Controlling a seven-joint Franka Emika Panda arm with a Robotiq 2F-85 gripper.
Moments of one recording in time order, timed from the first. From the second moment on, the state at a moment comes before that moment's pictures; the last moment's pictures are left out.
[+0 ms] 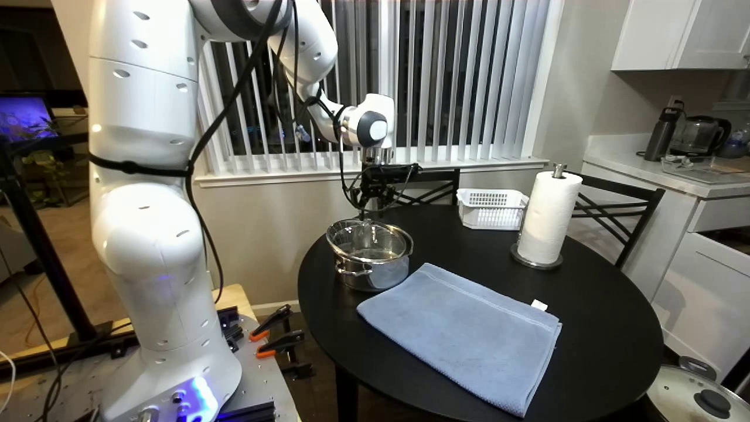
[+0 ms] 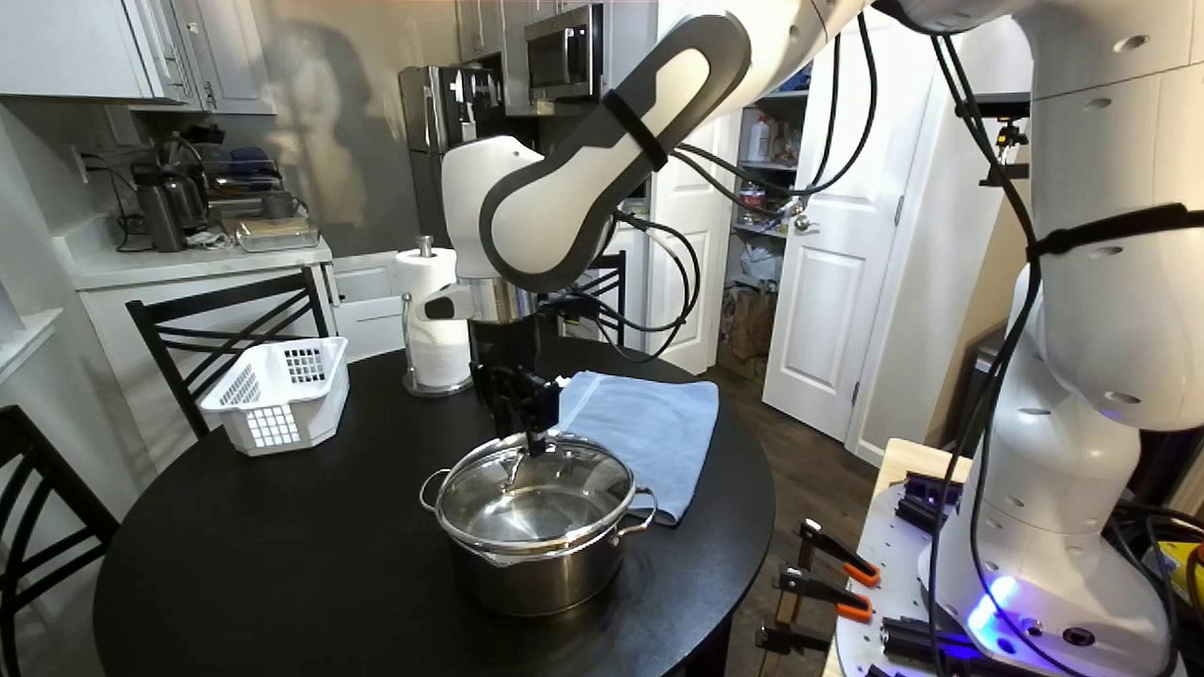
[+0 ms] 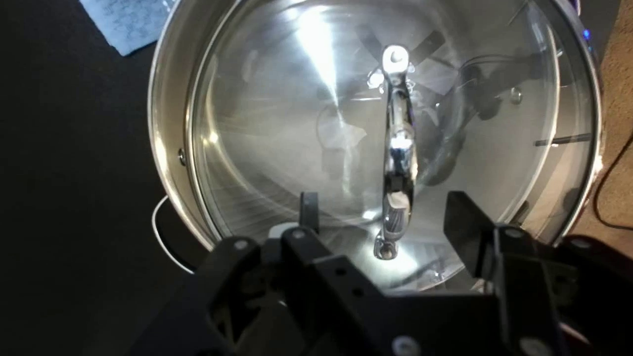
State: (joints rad) arm 0.13 0.26 0.26 -2.10 -0.04 2.29 -1.02
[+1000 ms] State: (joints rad) arm 0.13 0.26 0.21 -2.04 -0.04 2.15 -1.00
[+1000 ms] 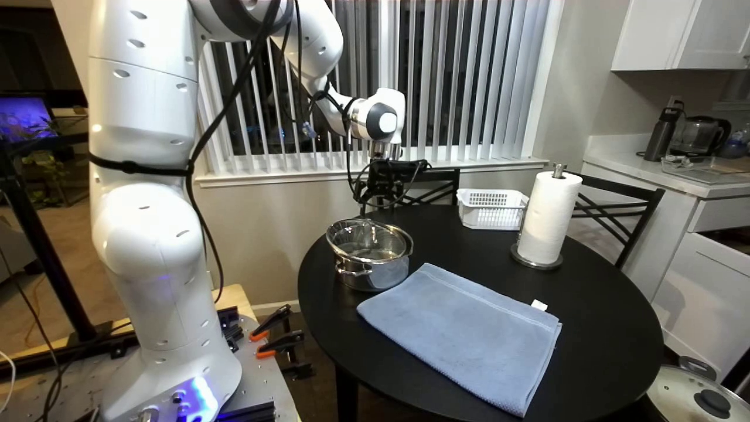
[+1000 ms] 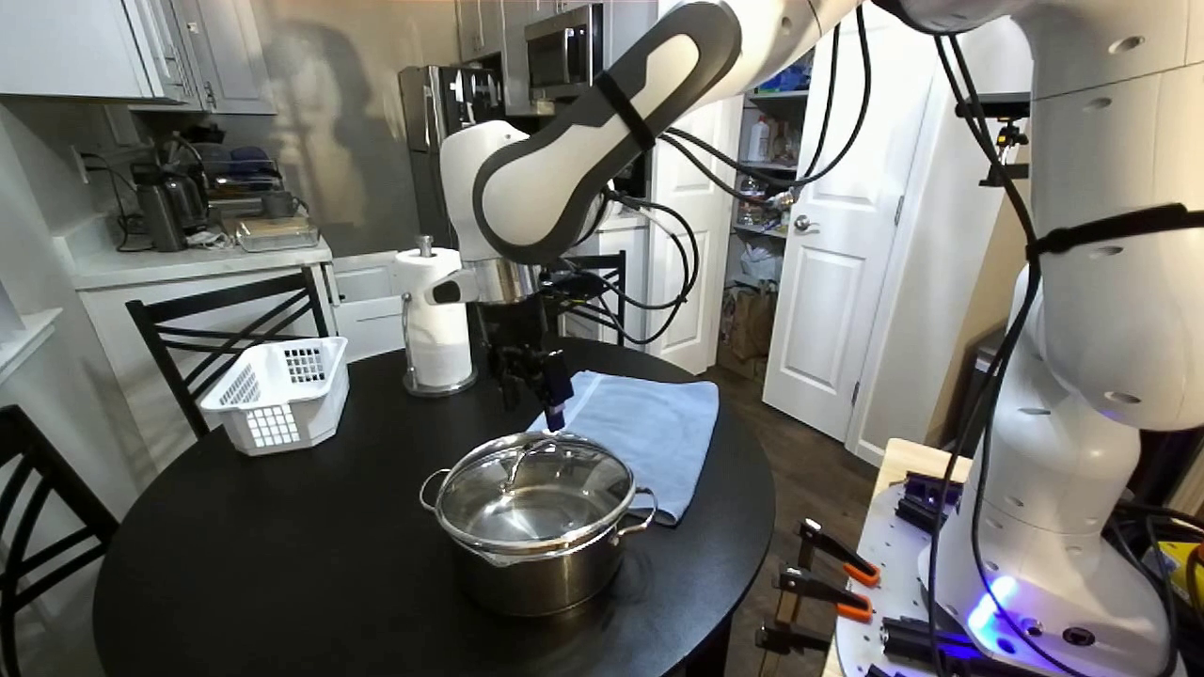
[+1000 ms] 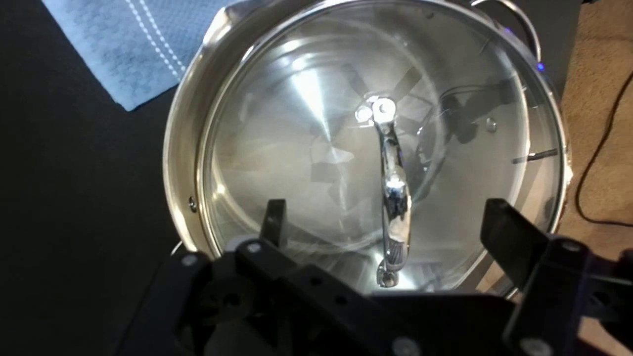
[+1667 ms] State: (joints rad) arm 0.13 0.34 0.21 -1.95 0.02 2.03 -1.00
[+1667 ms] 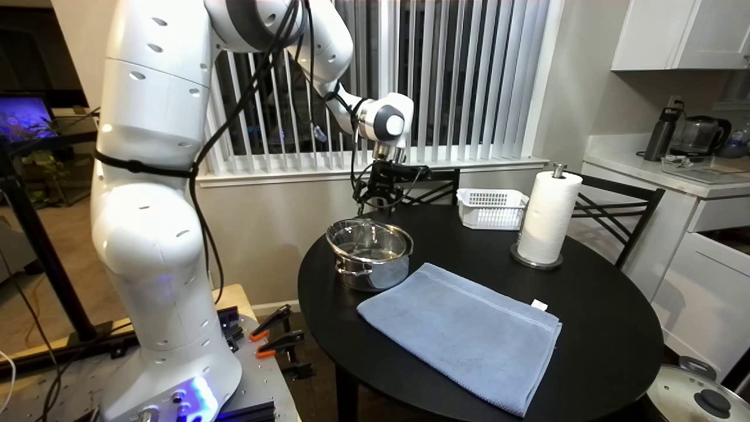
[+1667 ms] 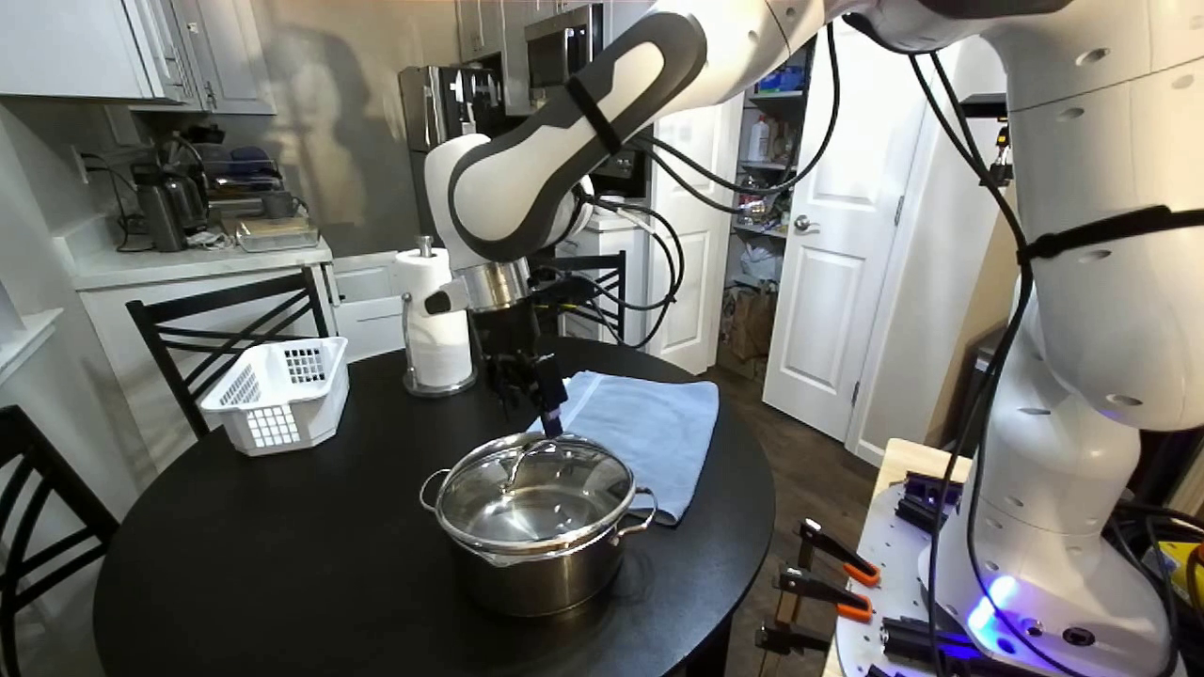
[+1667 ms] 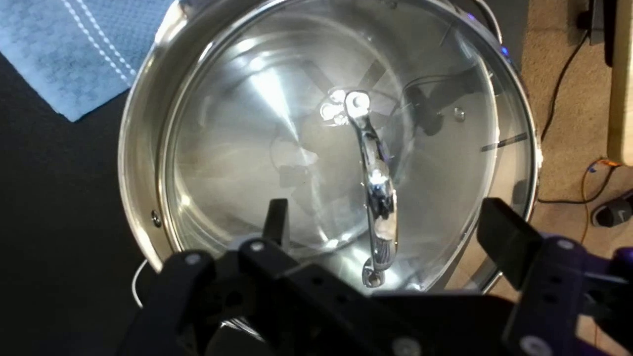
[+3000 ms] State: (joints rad) arm 0.12 0.39 0.21 -1.91 0.07 2.00 -1.00
